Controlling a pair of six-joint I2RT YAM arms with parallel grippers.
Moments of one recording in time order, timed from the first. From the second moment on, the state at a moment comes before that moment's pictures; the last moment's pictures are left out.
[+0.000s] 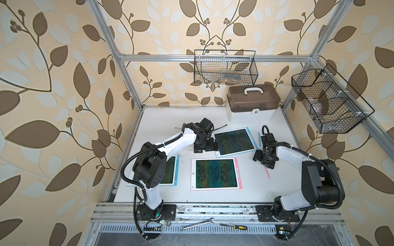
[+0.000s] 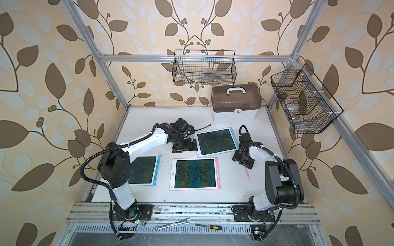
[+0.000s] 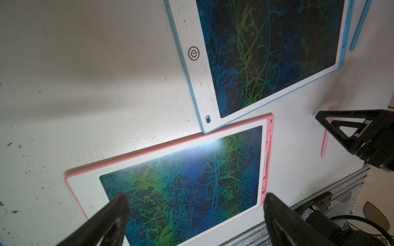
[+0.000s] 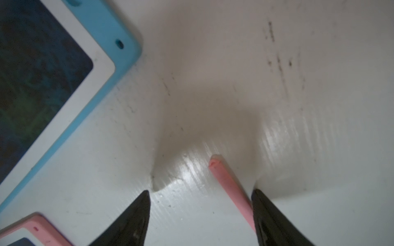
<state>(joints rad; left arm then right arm) -0.61 1.80 1.43 -0.86 0.26 -0.63 0.06 1.51 0.79 -0.66 0.06 0.60</state>
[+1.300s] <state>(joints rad) -0.61 1.79 1.40 -0.85 0.26 -0.64 0.05 1.50 0.77 -0.71 0.05 0.50</state>
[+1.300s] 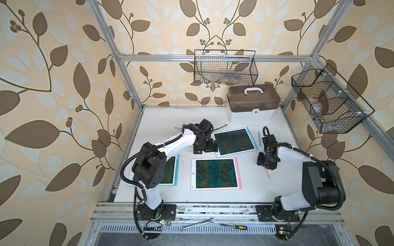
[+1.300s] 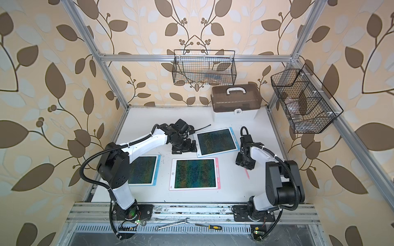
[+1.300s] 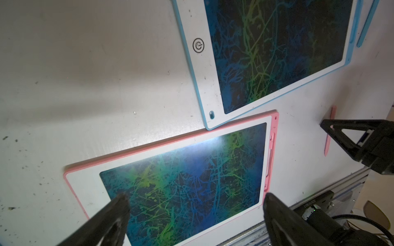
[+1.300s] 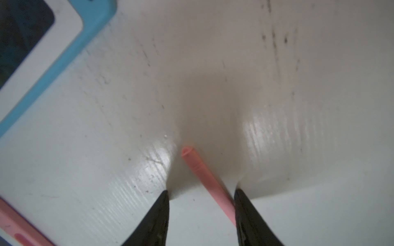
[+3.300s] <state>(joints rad) -0.61 1.77 1.38 -0.84 0.28 -0.64 0.46 1.56 0.82 -0.75 0.13 0.61</state>
